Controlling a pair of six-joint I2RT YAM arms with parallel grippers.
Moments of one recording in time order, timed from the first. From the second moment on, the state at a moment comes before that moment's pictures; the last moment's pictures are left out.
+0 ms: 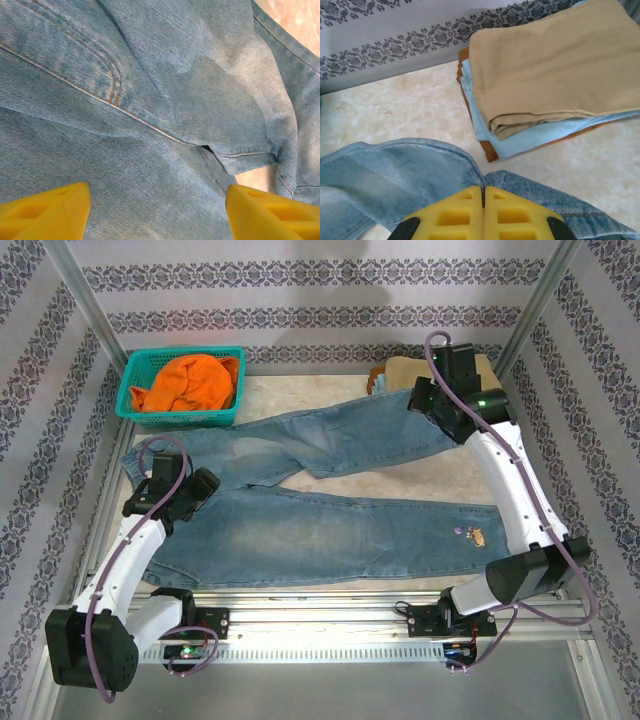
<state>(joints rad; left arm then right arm) -0.04 1.02 0.74 -0.63 0.04 -0.89 0.22 1.46 1.69 -0.94 0.17 0.41</state>
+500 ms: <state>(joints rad) -0.27 1.27 0.79 -0.53 0.06 -0.82 -0.06 1.58 1.65 -0.96 0.22 0.42</state>
